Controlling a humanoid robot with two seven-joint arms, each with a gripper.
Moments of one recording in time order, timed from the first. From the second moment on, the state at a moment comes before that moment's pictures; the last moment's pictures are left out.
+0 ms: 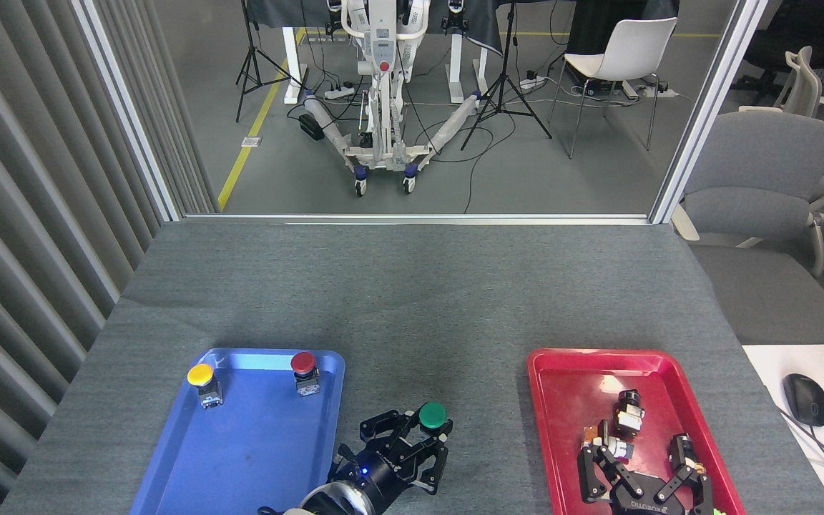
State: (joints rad) left arm -0.30 -0.08 -0.43 -0.98 -1.49 -0.30 0.20; right arm 0.18 0.12 -0.09 -1.59 1.51 0.13 -0.18
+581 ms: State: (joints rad) left arm -0.31 -0.11 -0.45 -0.88 -1.50 -0.26 0.30; right arm 0.18 0.12 -0.09 -1.59 1.51 0.13 -0.18
